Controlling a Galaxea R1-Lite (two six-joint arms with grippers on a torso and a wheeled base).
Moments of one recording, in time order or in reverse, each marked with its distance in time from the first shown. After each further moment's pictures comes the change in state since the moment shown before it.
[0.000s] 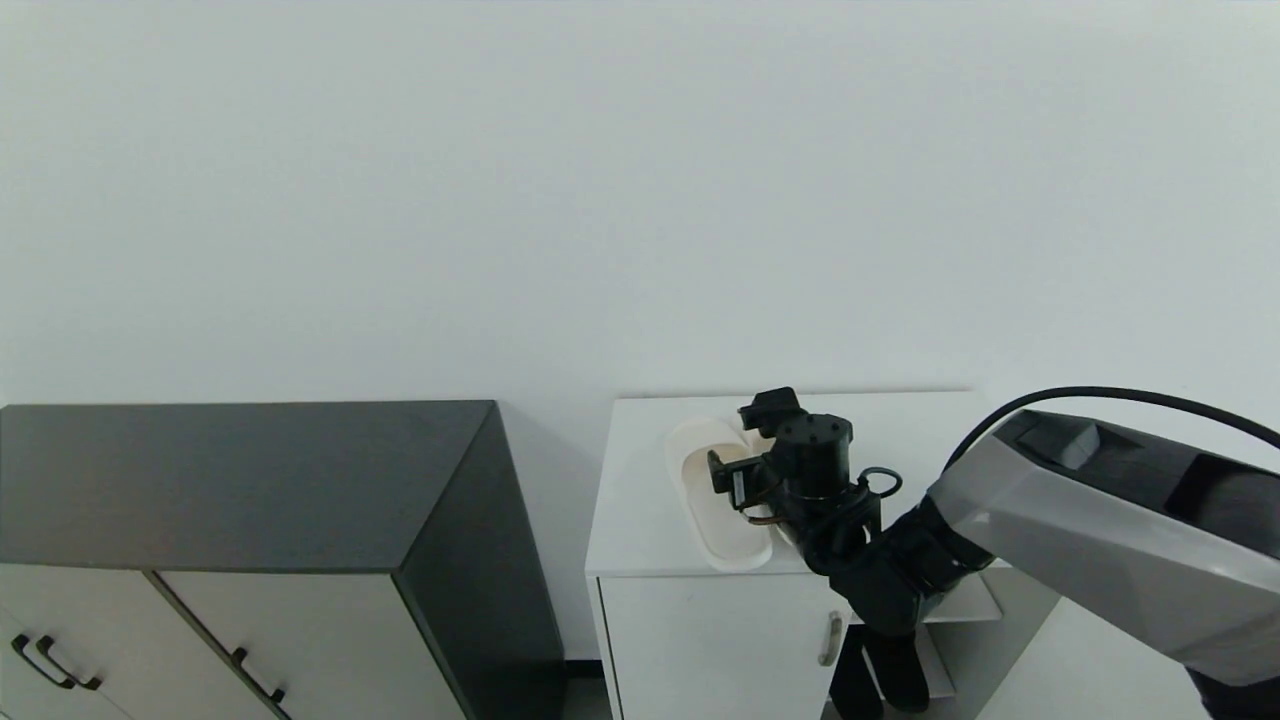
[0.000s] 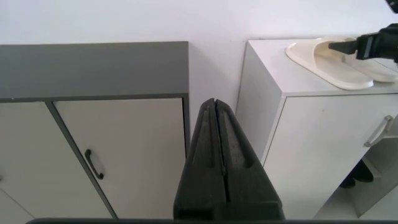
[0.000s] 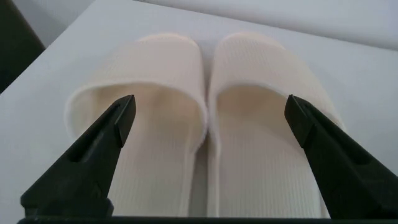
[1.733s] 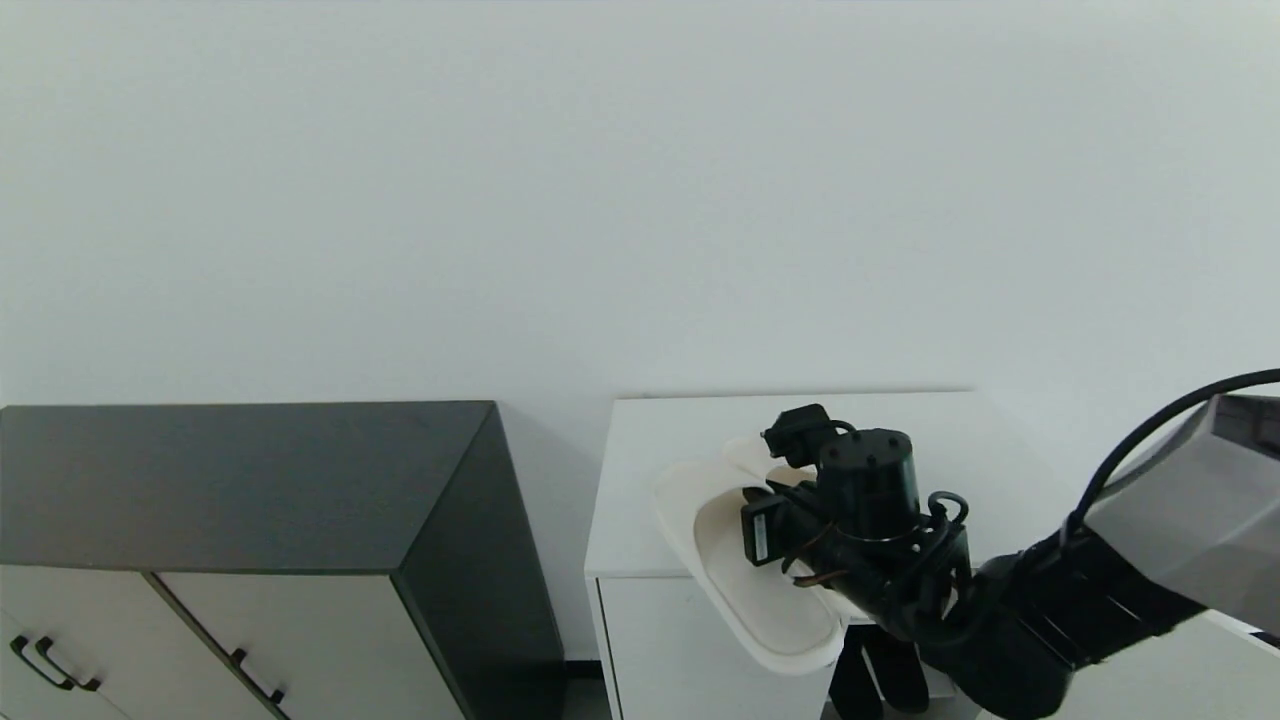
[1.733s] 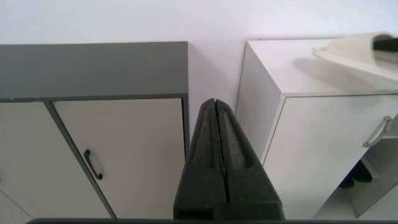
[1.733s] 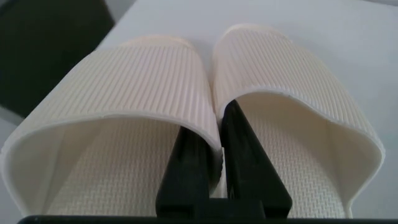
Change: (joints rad) left arm 0.000 0.000 0.000 0.000 -0.003 -0.002; right arm 0.114 -0.315 0.358 0.069 0.105 0.113
